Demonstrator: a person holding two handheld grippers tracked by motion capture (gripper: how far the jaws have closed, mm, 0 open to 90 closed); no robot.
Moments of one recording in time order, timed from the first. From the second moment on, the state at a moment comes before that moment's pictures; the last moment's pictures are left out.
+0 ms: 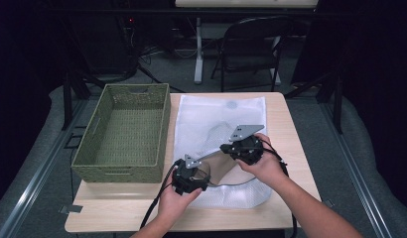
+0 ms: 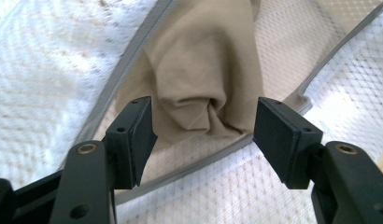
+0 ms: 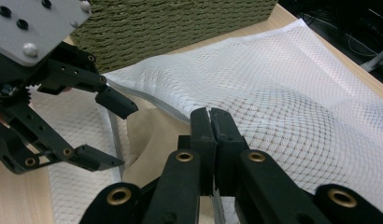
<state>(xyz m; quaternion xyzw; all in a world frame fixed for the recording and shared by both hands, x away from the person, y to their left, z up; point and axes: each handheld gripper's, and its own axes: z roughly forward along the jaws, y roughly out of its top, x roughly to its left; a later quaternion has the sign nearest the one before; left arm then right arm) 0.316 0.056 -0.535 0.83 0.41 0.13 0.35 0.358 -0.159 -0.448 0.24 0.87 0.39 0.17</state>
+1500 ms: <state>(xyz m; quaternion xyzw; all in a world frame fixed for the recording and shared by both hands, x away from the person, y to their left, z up) 0.290 0.127 -0.529 0.82 0.44 0.12 0.35 0.335 -0.162 -0.467 0.23 0.88 0.38 0.16</state>
